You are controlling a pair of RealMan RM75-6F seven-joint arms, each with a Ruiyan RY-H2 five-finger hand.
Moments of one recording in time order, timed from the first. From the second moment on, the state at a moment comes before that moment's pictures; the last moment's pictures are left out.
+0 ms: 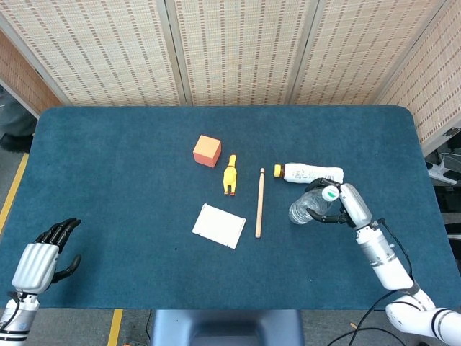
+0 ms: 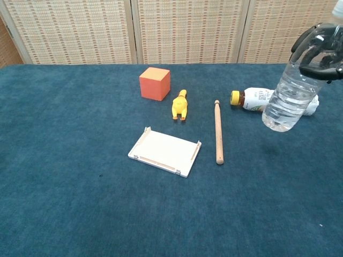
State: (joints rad) left arm -0.15 -1.23 -0.01 -1.50 1.57 1.48 0.01; right arm 0.48 -1.39 0.13 -1.27 -1.57 1.27 0.89
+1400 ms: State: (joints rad) left arm -0.14 -1.23 -0.01 -1.50 1.58 1.48 0.01; right arm 0.51 -1.32 0.10 -1.55 -1.60 1.37 0.35
